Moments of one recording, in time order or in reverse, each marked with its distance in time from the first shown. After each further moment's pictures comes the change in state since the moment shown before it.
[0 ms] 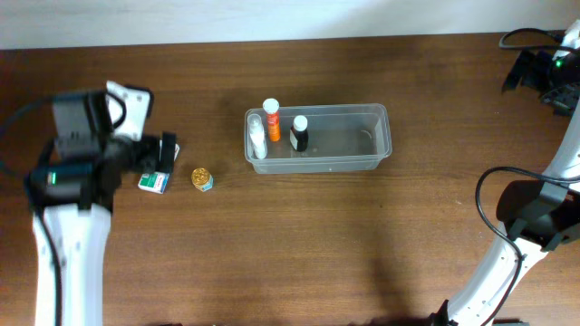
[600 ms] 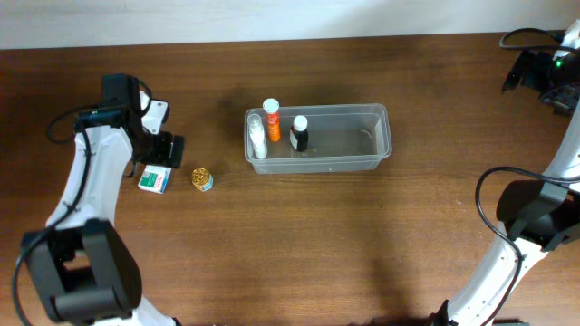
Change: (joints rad) left arm 0.042 0.476 0.021 0.049 -0.075 0.012; right arm 0.000 0.000 0.000 0.000 0.000 0.000
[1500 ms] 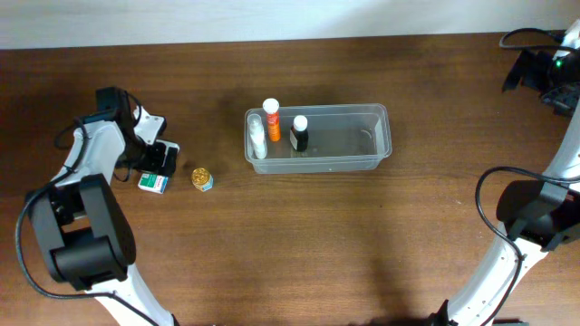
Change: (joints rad) left arm 0.085 0.218 0.022 0.069 0.074 0.137; right arm 0.000 0.000 0.000 0.000 0.000 0.000
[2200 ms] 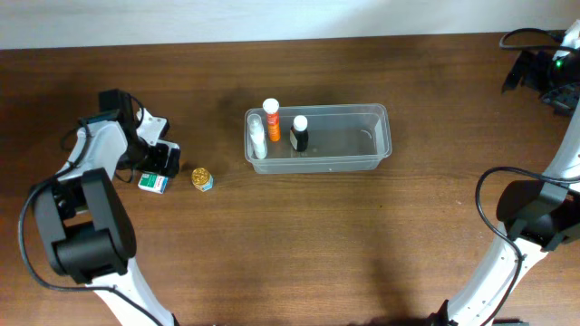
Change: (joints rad) left arm 0.000 0.046 0.004 0.017 0.027 0.000; right arm 0.000 0.000 0.000 0.000 0.000 0.000
